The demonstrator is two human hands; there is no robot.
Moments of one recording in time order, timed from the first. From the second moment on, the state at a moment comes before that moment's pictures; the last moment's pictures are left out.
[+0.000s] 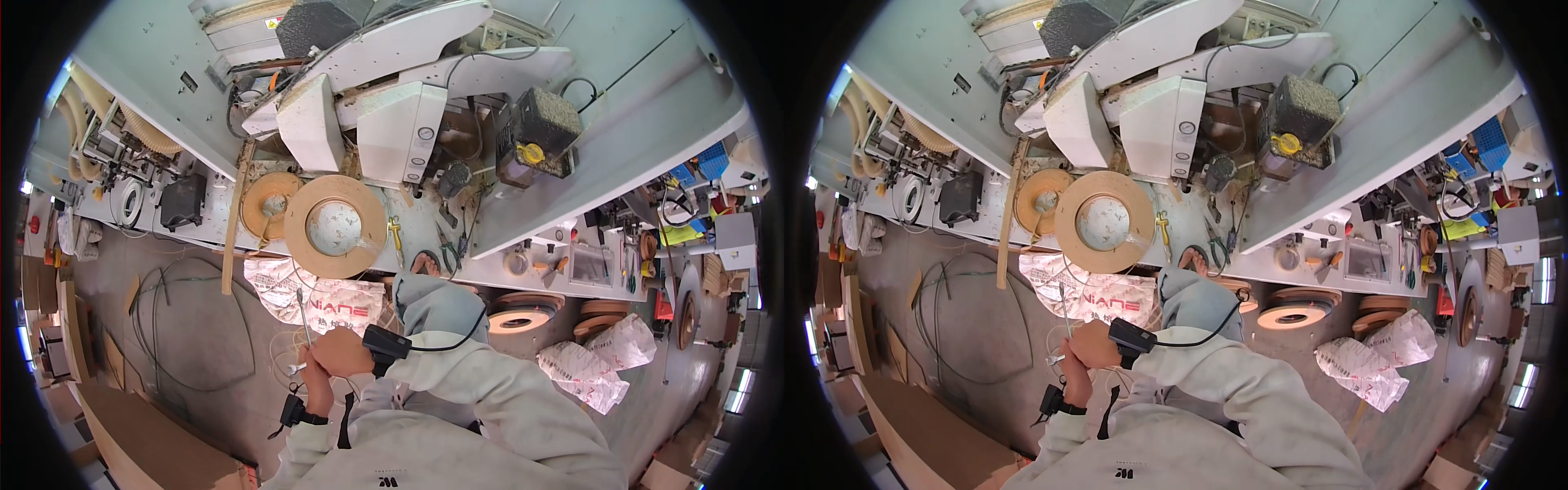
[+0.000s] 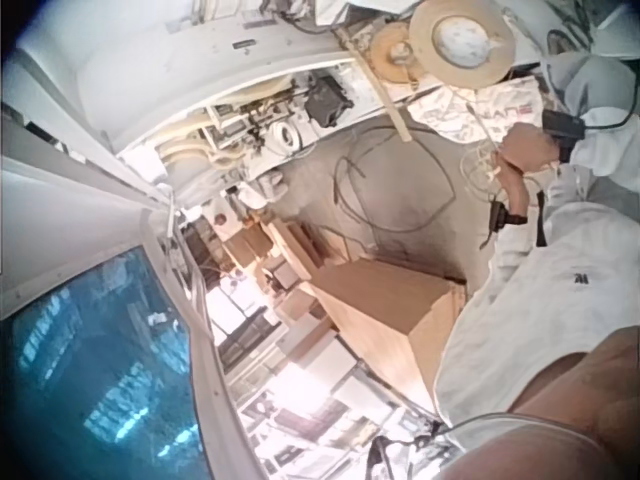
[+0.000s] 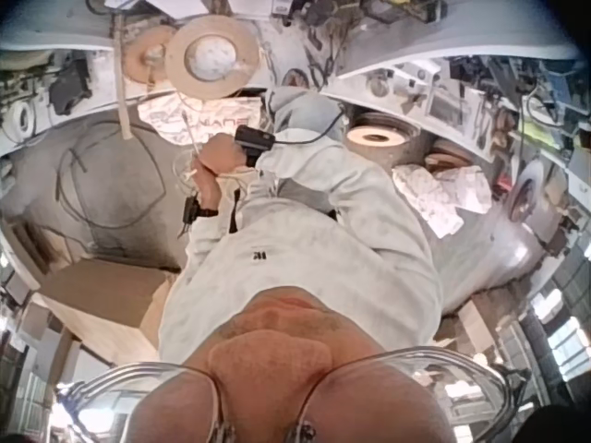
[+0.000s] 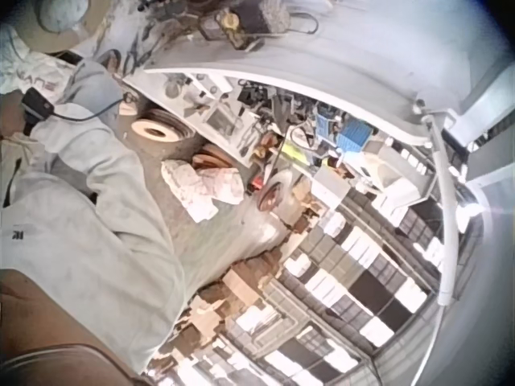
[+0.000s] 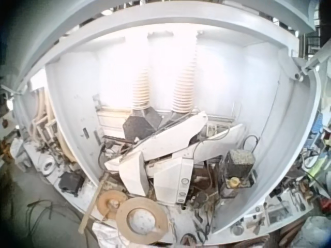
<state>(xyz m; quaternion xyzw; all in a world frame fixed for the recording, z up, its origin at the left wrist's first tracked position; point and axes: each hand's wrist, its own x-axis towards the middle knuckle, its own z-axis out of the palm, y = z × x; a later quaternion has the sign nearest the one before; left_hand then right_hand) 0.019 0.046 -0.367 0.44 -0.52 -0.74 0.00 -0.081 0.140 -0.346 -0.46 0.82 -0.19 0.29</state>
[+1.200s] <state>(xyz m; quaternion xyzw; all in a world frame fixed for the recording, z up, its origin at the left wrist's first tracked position) 0.053 0.026 -0.400 0.45 -0.51 -0.73 0.09 -0.088 0.137 -0.315 -0.52 0.76 -0.27 0.27</state>
